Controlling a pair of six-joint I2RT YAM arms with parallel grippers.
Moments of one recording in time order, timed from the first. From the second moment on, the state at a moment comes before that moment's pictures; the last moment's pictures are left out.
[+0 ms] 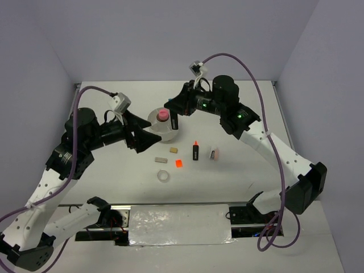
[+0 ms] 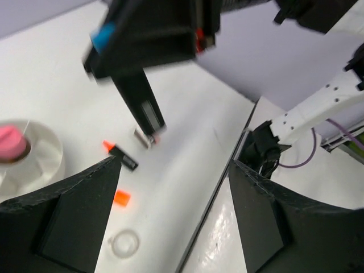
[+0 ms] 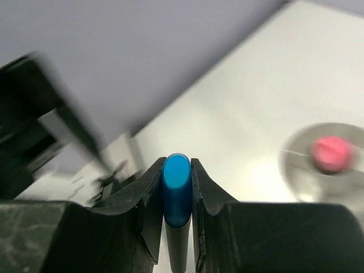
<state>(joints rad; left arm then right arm) -0.48 0.88 1.17 -0.38 0.60 -0.27 0.66 1.37 1.41 -0.10 -0.55 0.49</state>
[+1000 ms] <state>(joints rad) -0.48 0.72 1.19 -0.78 0.34 -0.23 0.64 1.90 1.54 -0.10 0.42 0.58</state>
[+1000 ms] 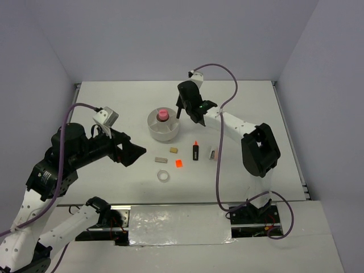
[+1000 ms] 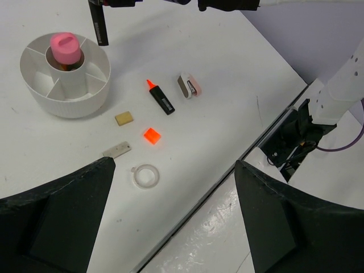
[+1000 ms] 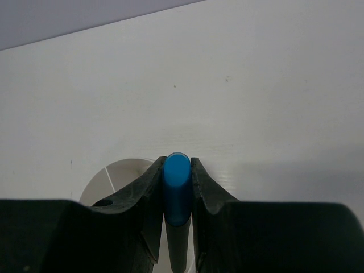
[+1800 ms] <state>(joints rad) -0.48 0.72 1.19 -0.76 0.42 -0.22 0.69 1.90 1.45 -0.05 0.40 0.63</state>
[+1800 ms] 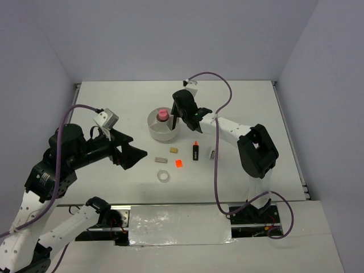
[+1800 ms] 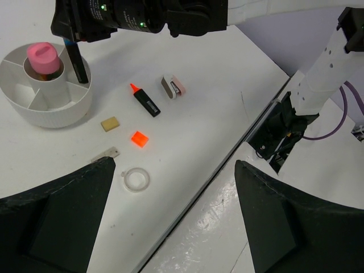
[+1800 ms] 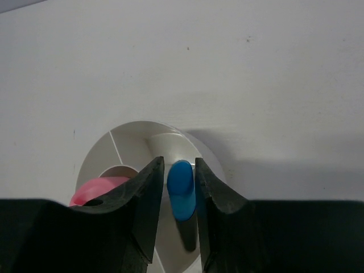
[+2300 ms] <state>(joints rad) -0.48 0.69 1.19 -0.76 0.43 -0.22 0.69 1.85 1.39 -0.07 0.41 0.65</state>
